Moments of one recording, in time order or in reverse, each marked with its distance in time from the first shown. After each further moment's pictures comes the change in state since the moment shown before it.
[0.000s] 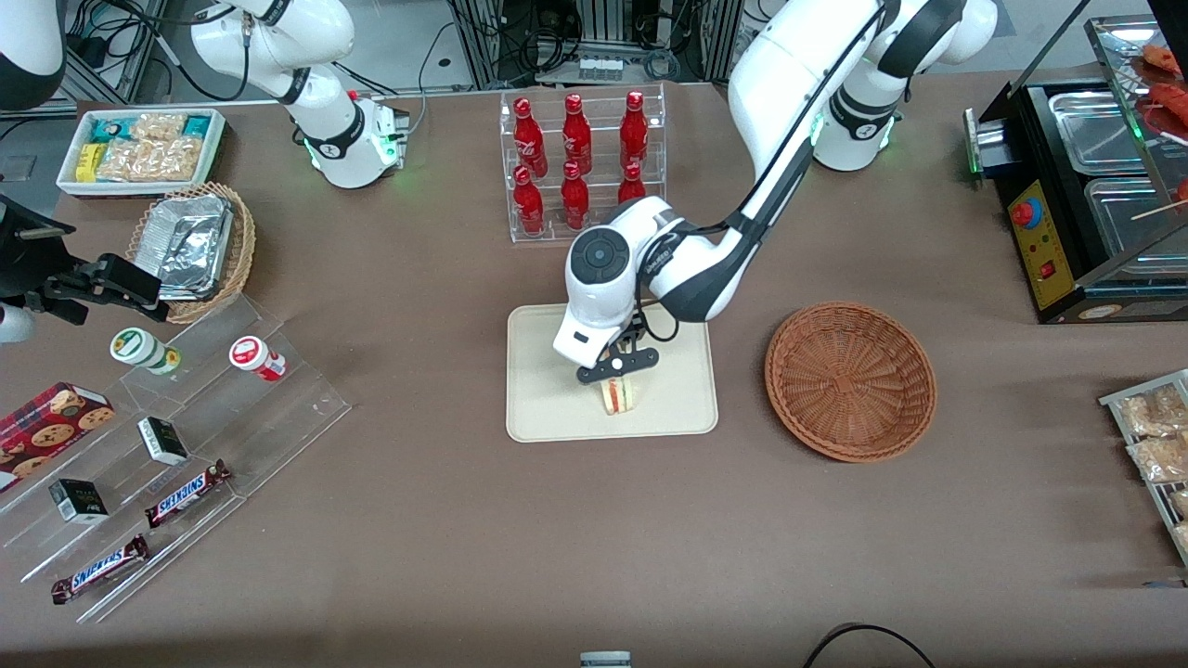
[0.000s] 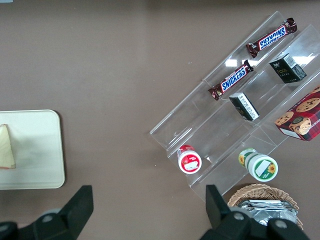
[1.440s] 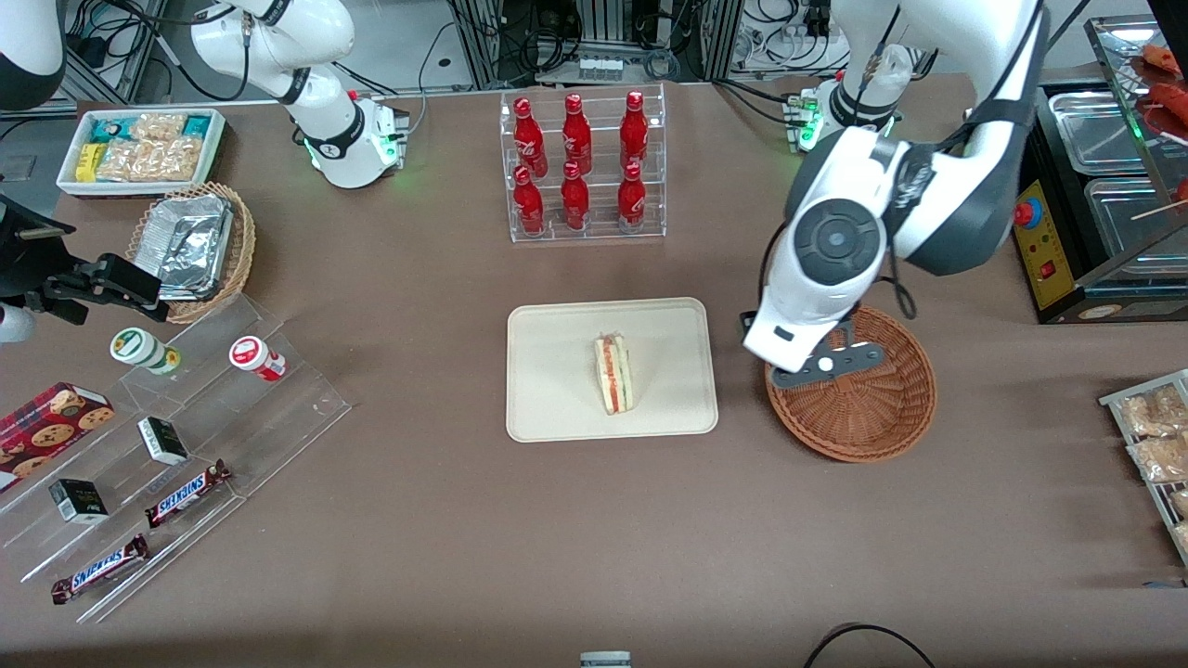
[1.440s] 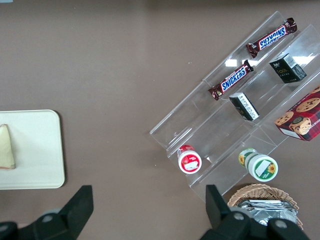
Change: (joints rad) arm 0.286 -0.390 0.085 -0.123 0.006 -0.481 0.438
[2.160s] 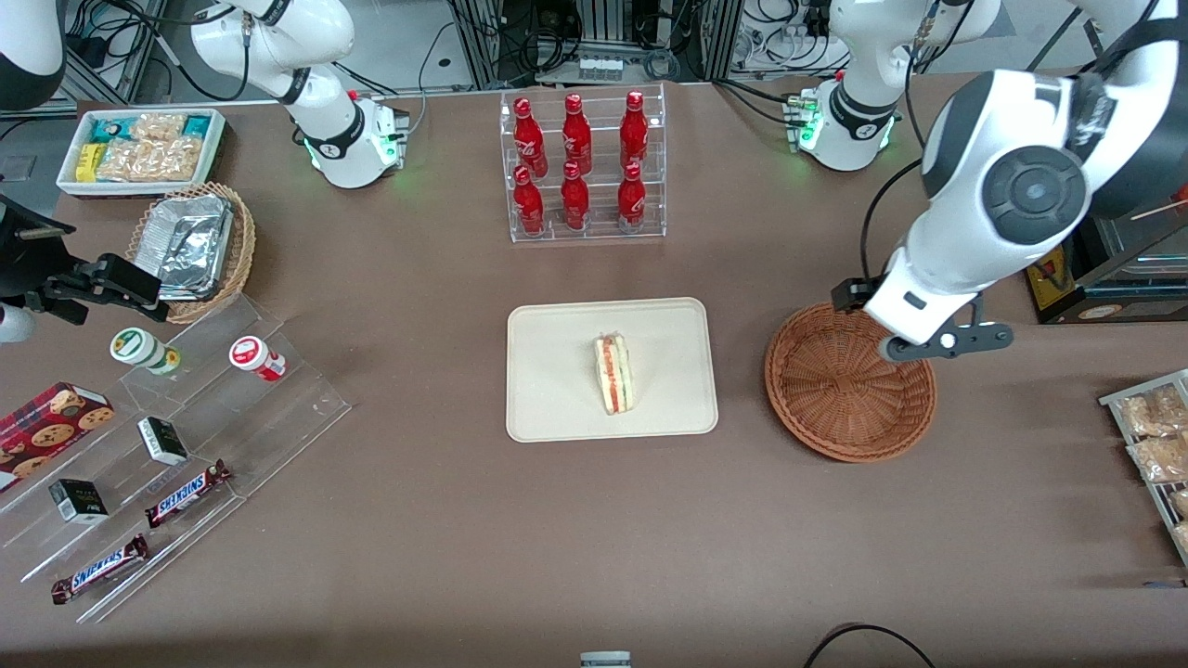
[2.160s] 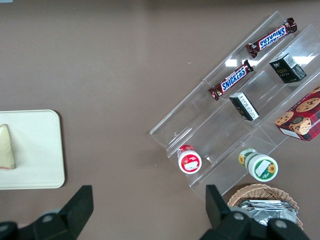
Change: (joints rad) arm 0.322 -0.155 -0.159 -0.054 -0.003 -0.078 0.300
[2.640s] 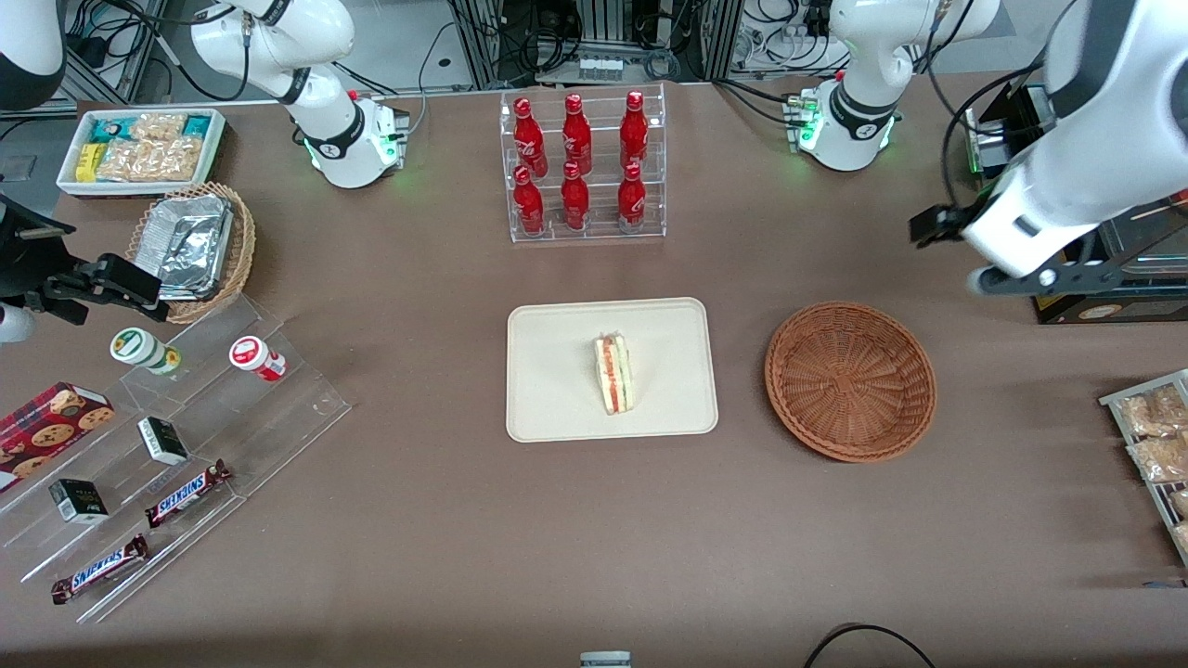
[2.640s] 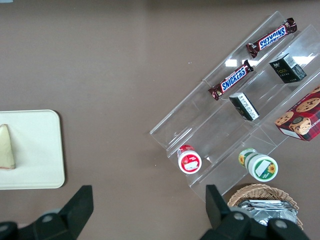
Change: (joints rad) arm 0.039 -0.121 0.102 0.045 -0.049 -0.241 0.248
